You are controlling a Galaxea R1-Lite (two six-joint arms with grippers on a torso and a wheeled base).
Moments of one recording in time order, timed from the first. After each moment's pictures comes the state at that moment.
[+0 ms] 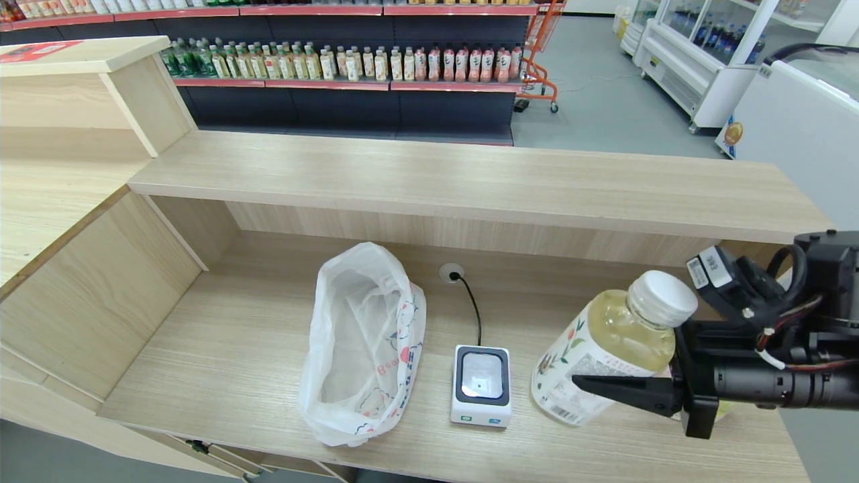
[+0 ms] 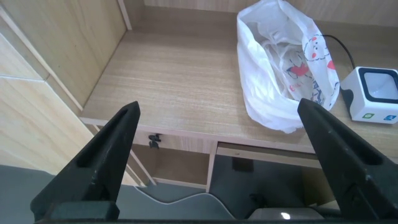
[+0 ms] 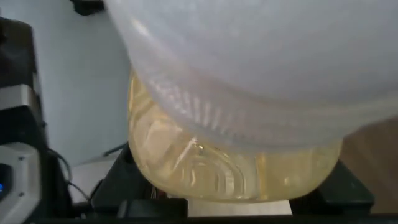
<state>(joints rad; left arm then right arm) 0.00 0.00 0.00 0.00 -0.01 0.00 0.36 1.43 -0.55 -0.54 0.78 -0.45</state>
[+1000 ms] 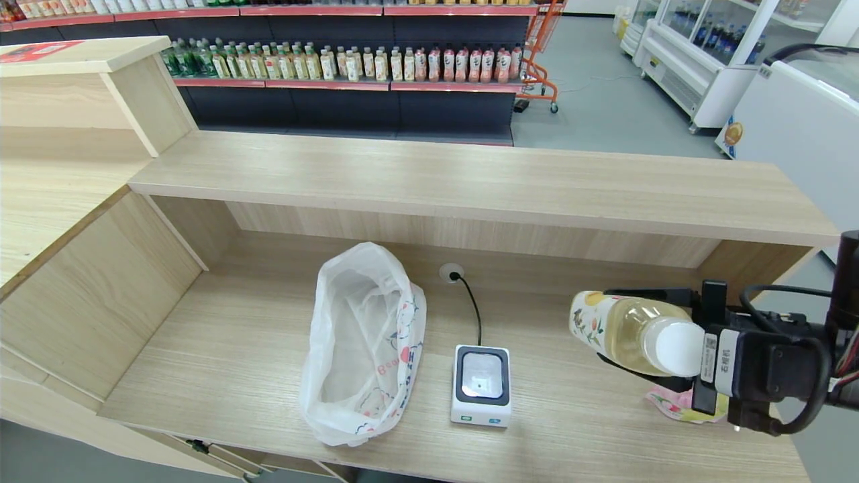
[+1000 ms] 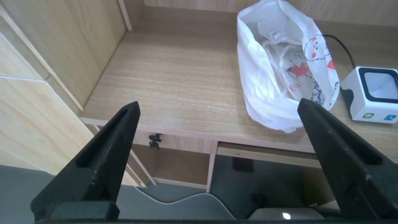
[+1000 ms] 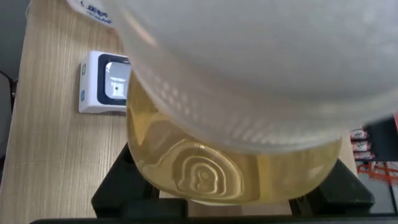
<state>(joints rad) 0.00 0.00 0.00 0.00 -0.01 0.00 0.32 1.37 -0.52 -0.58 0.55 -1.25</state>
